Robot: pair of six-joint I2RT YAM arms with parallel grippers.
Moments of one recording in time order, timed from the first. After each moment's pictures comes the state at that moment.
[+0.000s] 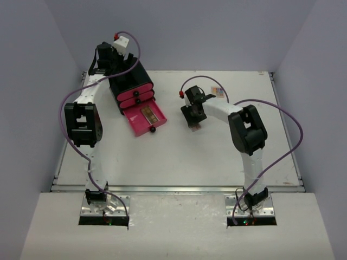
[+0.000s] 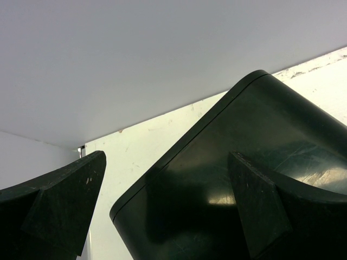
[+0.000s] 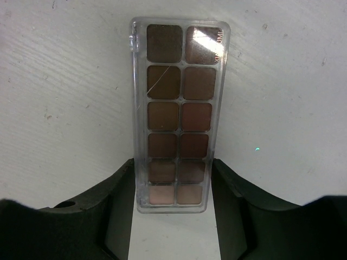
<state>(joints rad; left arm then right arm) 0.02 2.13 1.88 -0.10 0.03 0.40 0.47 2.15 1.50 -0.50 0.05 -0.02</state>
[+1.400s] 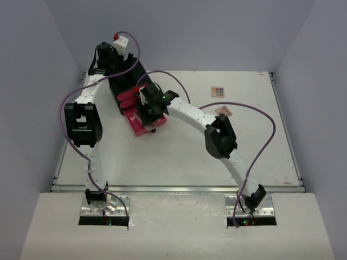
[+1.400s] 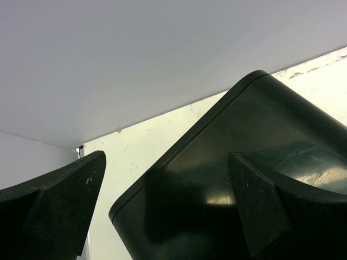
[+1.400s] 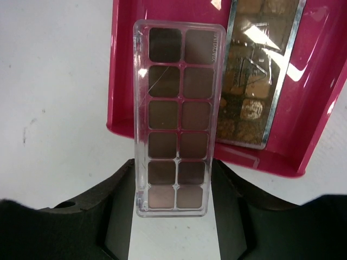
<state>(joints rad) 0.02 2.13 1.88 -0.10 0.04 0.40 0.80 2.40 2.16 -0.72 -0.10 0.18</state>
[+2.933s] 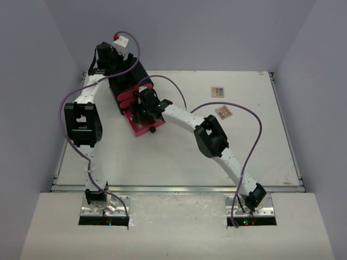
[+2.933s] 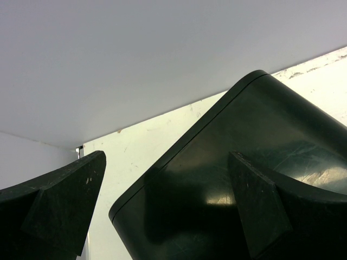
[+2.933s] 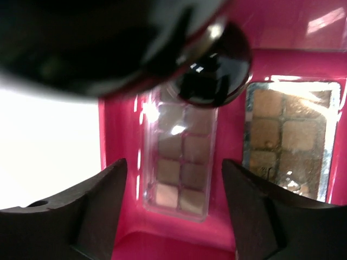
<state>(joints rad) 0.02 2.13 1.88 -0.10 0.05 0.40 0.81 2.59 2.21 -0.35 -0.03 0.37</state>
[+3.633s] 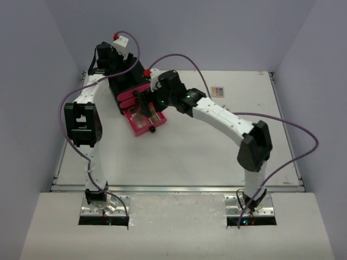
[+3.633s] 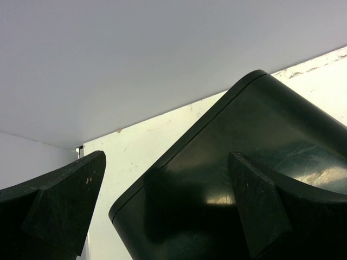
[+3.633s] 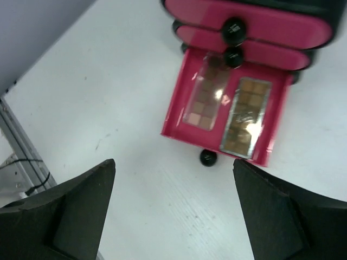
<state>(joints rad) 0.02 2.13 1.88 -0.10 0.04 0.40 0.79 2.00 1.81 -0.36 -0.17 0.16</state>
